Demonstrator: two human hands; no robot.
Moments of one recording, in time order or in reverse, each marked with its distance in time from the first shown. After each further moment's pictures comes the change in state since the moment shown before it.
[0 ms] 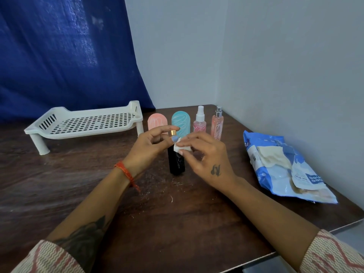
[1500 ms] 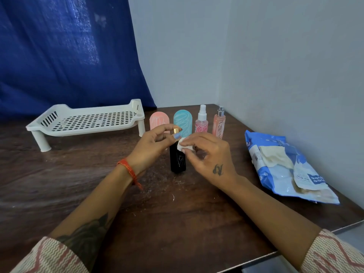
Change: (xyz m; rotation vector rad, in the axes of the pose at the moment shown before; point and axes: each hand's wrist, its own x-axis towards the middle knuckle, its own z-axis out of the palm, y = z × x) left_hand 0.001 0.001 0.003 0.024 -0.005 -0.005; right_hand 0.001 -0.003 -0.003 -0.037 0.001 -0.033
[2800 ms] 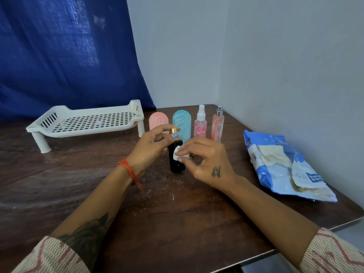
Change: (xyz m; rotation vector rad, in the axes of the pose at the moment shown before) left_hand 0.005 -0.008 -0.002 -0.010 0.013 0.017; right_hand -0.003 -0.003 -0.001 0.077 -0.111 0.006
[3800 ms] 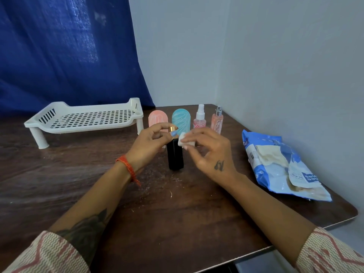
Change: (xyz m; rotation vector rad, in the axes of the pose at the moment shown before) left_hand -0.002 0.004 -0.001 0.017 0.038 -0.054; right_hand 0.002 0.006 -0.004 -0.052 0.139 0.028
